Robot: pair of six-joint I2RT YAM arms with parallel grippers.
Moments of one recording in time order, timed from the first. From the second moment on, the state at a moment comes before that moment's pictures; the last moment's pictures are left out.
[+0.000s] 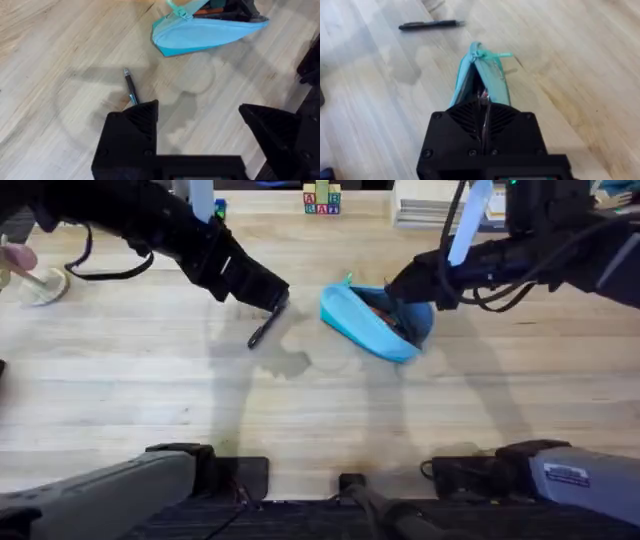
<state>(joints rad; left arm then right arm) -0.02 1.37 1.37 -1.27 0.61 0.70 0.15 1.38 0.95 -0.54 -0.68 -0.56</state>
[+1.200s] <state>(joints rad) -0.02 1.37 1.37 -1.27 0.60 0.70 0.15 1.34 0.95 -0.56 -0.68 -0.57</state>
